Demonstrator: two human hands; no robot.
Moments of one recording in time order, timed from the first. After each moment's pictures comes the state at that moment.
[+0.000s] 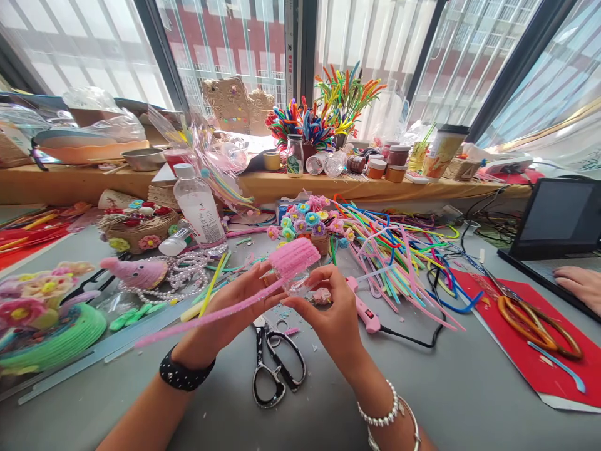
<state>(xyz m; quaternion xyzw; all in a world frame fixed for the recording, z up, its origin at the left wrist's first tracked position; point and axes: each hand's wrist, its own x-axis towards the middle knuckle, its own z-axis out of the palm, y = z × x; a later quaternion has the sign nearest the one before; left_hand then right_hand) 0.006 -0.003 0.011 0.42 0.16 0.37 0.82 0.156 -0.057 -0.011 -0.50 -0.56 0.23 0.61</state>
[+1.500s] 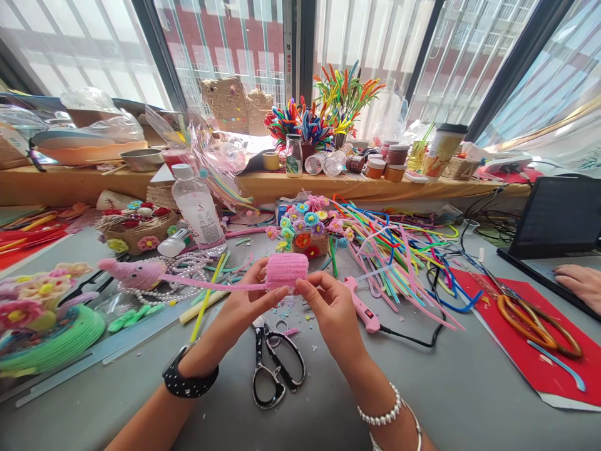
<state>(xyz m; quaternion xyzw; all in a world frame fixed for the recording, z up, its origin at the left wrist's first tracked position) 0.010 -0.013 0.008 0.63 0.36 0.38 0.57 0.154 -0.055 -0.008 -0.47 -0.49 0.39 0.63</state>
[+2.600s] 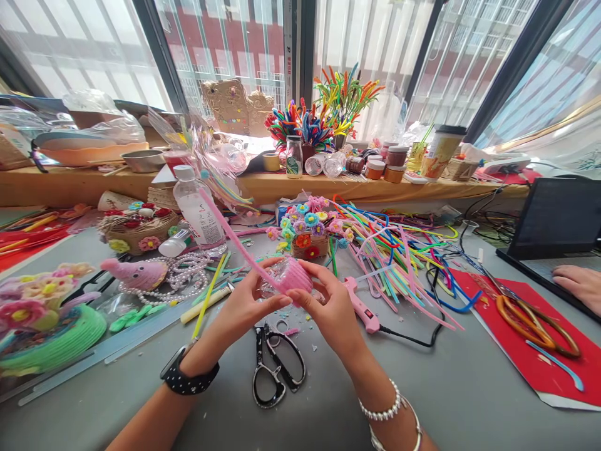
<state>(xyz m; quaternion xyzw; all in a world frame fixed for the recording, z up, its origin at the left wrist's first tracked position) 0.006 -0.005 0.000 0.67 0.39 0.37 0.50 0.161 -0.051 -0.007 -0.49 -0.52 0.41 0.57</state>
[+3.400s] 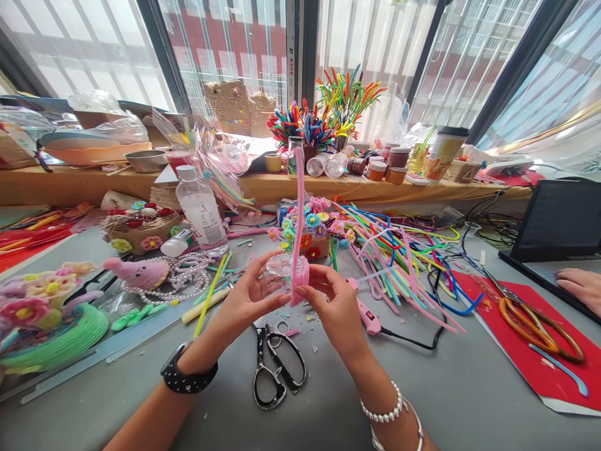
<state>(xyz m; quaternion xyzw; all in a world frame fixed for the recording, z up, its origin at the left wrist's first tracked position) 0.008 -0.003 0.000 0.60 0.29 0.41 0.62 0.163 -0.050 -0.008 -0.50 -0.51 0.38 0.59</state>
